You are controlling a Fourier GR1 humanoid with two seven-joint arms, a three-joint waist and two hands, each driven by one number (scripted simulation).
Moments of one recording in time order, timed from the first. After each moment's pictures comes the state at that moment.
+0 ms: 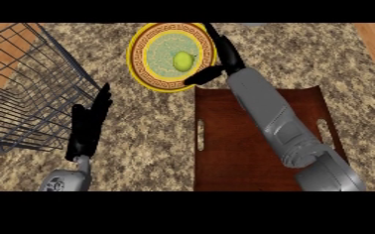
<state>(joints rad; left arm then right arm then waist) -0.09 0.14 -0.08 -1.46 -0.05 0.16 0.24 -1.20 -0.01 0.16 -0.07 -0.06 -0.20 -0.53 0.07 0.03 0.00</state>
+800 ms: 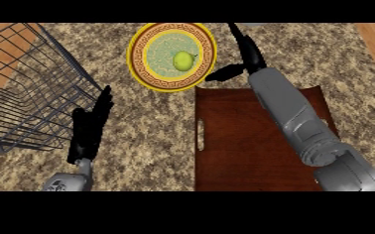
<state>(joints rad) -0.07 0.12 -0.09 -1.46 -0.06 0.16 0.22 -1.16 -0.11 0.15 -0.04 -0.04 -0.22 -0.55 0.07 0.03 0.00</state>
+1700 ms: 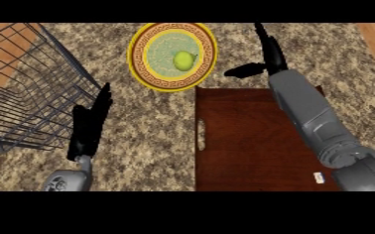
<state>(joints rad) -0.10 0.12 -0.07 -1.45 -0.07 0.16 0.22 -1.11 -0.19 0.10 -0.04 -0.06 -0.28 -0.57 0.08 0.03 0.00</state>
